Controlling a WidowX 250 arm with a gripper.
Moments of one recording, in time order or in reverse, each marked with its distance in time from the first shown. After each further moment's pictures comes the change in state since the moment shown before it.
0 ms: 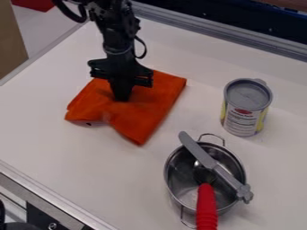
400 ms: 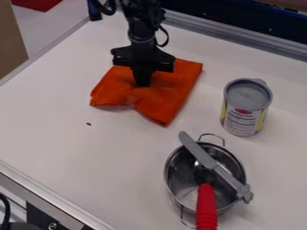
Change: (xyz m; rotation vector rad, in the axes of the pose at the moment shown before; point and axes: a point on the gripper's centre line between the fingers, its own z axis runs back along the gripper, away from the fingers) arm 0.035 -0.023 -0.004 0.008 -0.034 0.034
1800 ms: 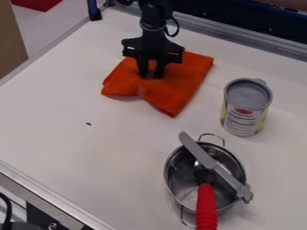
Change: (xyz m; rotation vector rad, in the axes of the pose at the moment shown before) arm 0.016 -0.002 0.002 0.016 0.069 0.050
